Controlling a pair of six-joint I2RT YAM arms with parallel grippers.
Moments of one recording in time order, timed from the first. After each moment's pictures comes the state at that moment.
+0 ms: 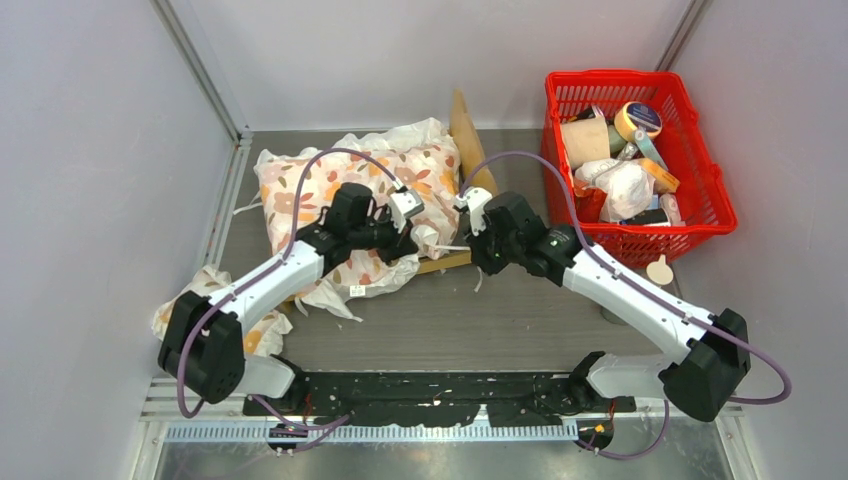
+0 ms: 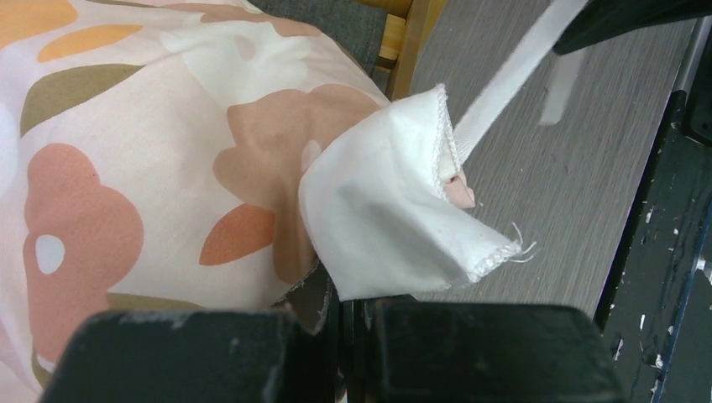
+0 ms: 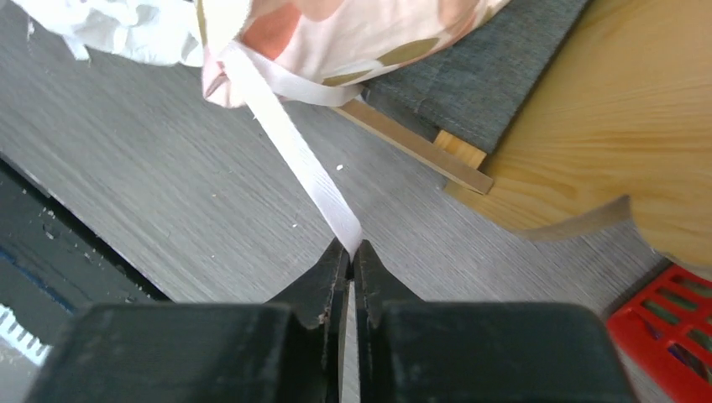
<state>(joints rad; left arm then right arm) -0.53 1.37 0.94 -0.19 0.55 0.23 0.72 1.25 1.06 -0.62 -0.04 0.01</state>
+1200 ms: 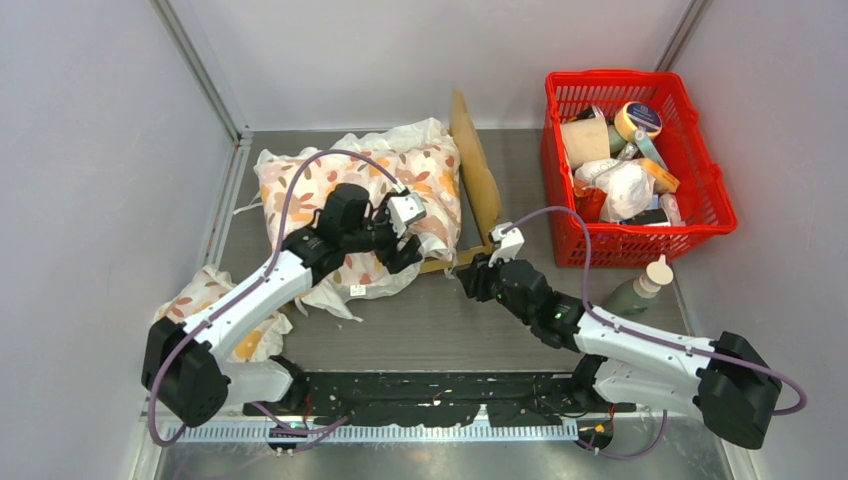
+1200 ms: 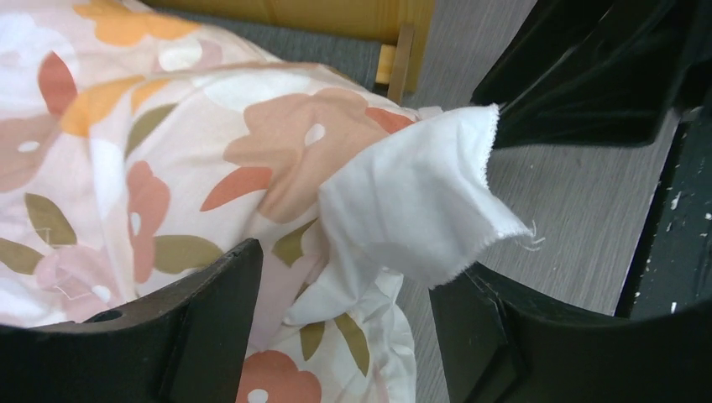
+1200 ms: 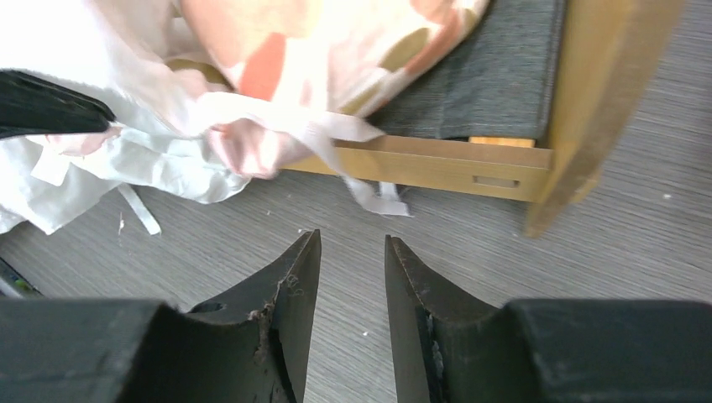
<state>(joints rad) -0.60 1.27 0.98 -0.29 0.43 0.34 0.89 0.98 0.45 0.15 0.31 0.46</state>
